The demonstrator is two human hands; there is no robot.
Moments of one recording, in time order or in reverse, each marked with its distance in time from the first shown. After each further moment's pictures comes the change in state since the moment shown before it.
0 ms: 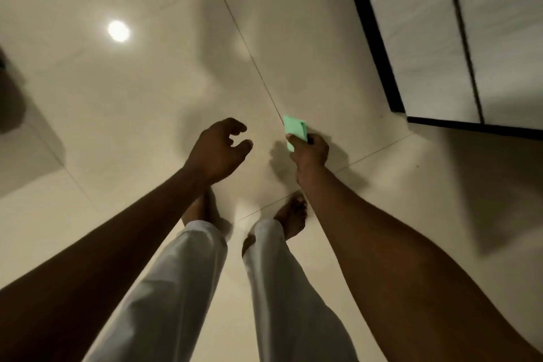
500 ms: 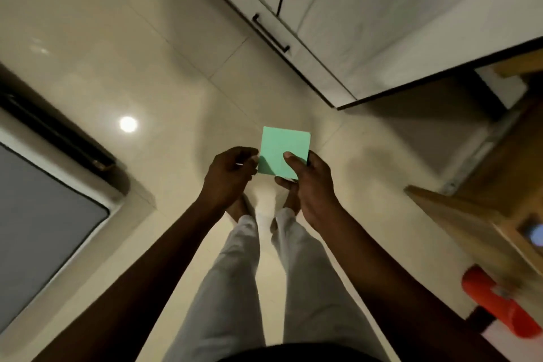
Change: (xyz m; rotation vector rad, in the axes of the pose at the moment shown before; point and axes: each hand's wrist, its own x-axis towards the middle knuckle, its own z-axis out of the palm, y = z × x) left_hand -0.270 0.177 -0.185 -0.260 -0.081 0.060; right_hand -0.431 -0.164 -0.167 0.512 -0.291 -0.059
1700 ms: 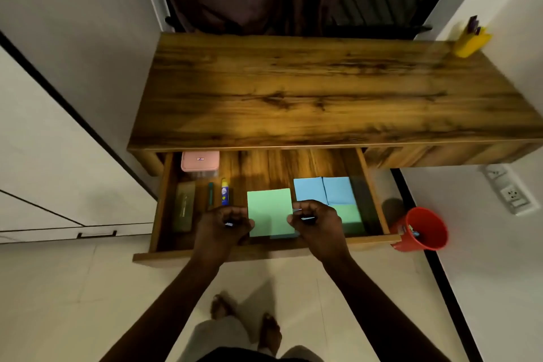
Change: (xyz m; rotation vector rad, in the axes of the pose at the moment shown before) left_hand -0.350 0.204 0.390 0.324 -0.521 0.582; right_hand -0.341 -0.051 -0.488 0.003 0.703 -0.565
